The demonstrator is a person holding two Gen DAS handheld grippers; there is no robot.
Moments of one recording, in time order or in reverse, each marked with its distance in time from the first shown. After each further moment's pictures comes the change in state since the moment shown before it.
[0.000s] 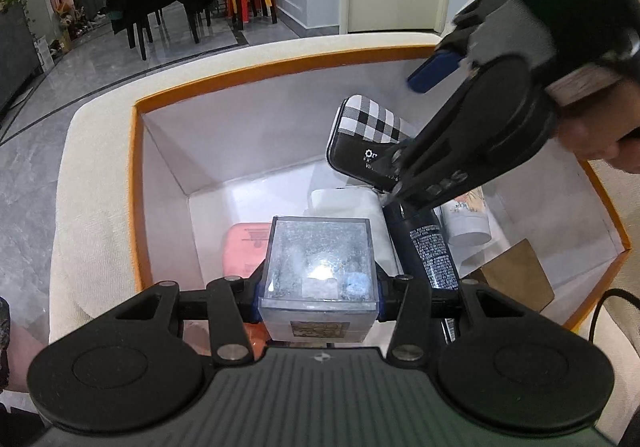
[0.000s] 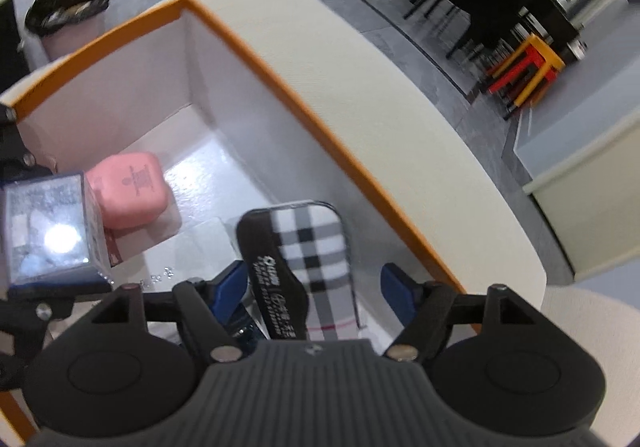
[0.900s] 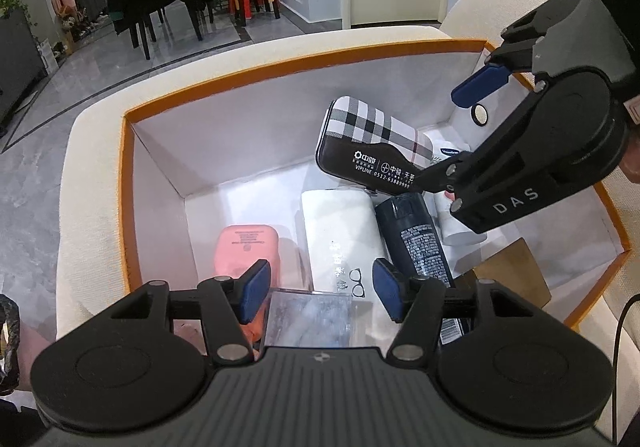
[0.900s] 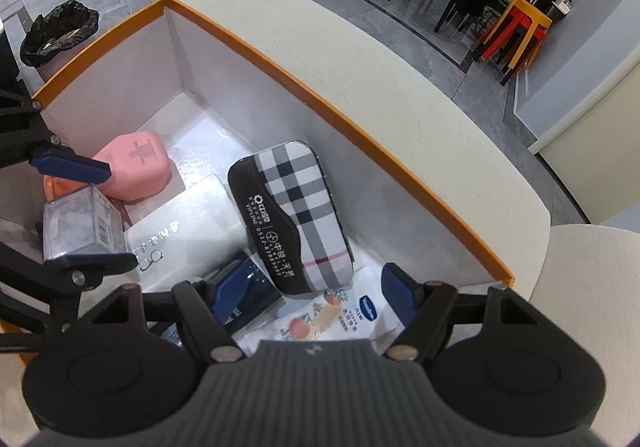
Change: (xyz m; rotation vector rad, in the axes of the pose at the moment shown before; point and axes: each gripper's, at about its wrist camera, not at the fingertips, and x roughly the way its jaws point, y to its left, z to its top) left arm -0.001 -0.013 0.004 0.012 0.016 0.035; right arm -0.014 -0.011 -0.031 0.114 0.020 0.047
